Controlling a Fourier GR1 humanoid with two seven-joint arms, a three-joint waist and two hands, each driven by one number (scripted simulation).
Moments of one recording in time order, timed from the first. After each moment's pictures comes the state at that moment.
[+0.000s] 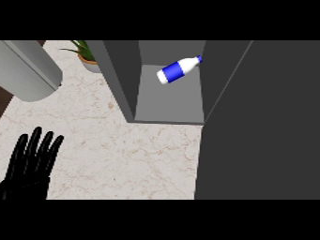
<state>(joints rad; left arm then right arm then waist) 0.27 0.53 -0.39 -1.88 0.80 0.15 -0.57 0.89 -0.38 0.52 -2.50 0.00 0.70 -0.19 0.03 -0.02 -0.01</state>
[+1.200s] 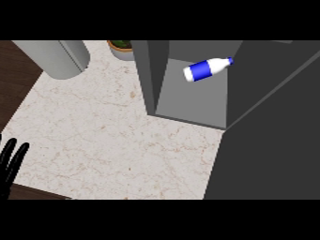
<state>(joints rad) 0.39 0.72 -0.24 -1.94 0.92 -0.11 -0.56 0.68 -0.35 0.59 -2.49 -0.02 0.51 -0.05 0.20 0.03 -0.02</state>
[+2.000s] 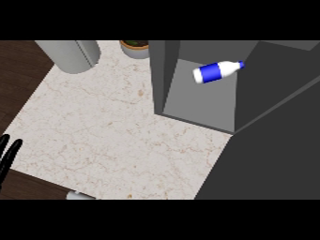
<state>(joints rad) 0.37 0.77 -0.20 -1.92 0.95 -0.16 -0.54 0.40 -0.43 0.56 -2.48 -0.03 0.57 0.03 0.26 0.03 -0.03</state>
